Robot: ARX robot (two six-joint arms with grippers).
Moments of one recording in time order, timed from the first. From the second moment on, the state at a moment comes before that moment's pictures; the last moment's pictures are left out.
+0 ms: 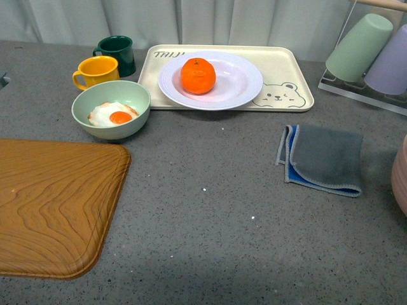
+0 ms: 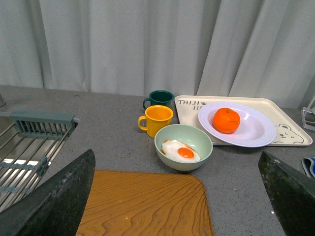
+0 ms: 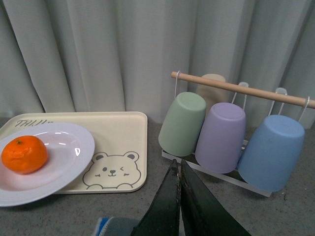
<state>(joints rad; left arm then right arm) 0.00 0.00 0.02 0.00 0.00 0.00 0.09 1.69 0.39 1.28 0.09 0.00</state>
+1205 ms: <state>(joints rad) 0.00 0.00 0.02 0.00 0.00 0.00 0.00 0.70 0.01 0.68 0.00 0.00</state>
